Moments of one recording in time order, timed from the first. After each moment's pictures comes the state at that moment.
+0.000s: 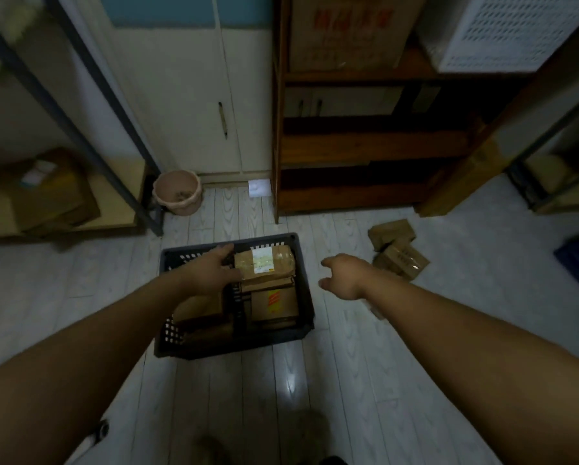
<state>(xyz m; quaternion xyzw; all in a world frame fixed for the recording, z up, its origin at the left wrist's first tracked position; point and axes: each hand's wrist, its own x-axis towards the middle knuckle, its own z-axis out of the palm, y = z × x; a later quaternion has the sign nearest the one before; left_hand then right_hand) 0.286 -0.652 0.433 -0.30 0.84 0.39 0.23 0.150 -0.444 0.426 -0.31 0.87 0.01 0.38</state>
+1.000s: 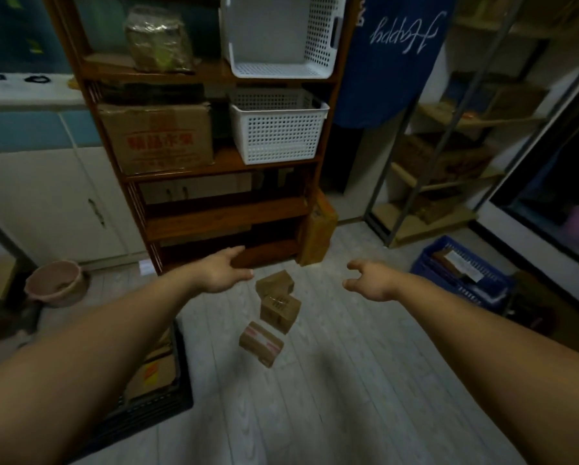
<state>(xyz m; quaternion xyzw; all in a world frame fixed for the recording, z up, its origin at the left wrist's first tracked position) 0.125 -0.299 0.597 -0.15 0.90 0.37 0.19 0.040 -0.029 0.608 -0.11 0.96 -0.08 0.26</state>
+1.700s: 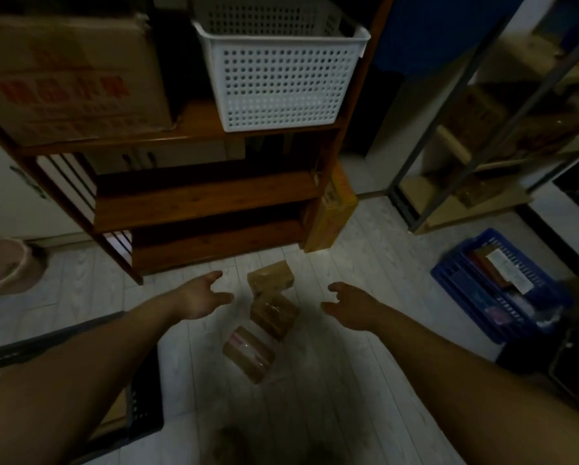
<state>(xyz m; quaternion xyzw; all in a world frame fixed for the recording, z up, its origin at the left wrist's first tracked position) -0.115 -0.362 0.402 -0.24 0.84 0.38 0.29 -0.204 -0.095 0.418 -0.08 0.89 -0.19 0.40</state>
